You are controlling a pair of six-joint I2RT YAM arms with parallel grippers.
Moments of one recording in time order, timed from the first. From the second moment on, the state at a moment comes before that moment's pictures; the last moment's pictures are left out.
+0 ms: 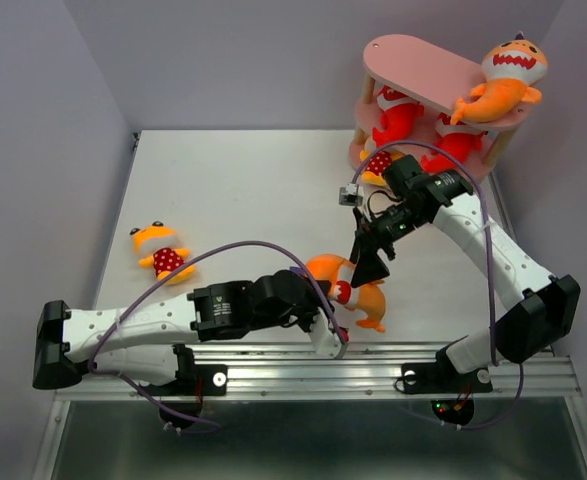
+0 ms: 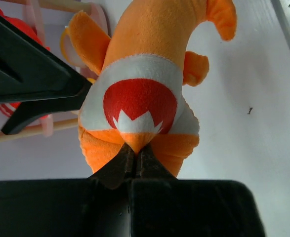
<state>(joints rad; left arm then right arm) -1.35 1.07 0.91 -0.35 -0.12 1.04 0.43 1.46 1.48 -1.31 -1.01 -0.57</state>
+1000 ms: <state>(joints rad) -1.38 1.11 0.96 -0.30 -0.19 1.18 0.50 1.37 1.39 -1.22 -0.93 -0.46</state>
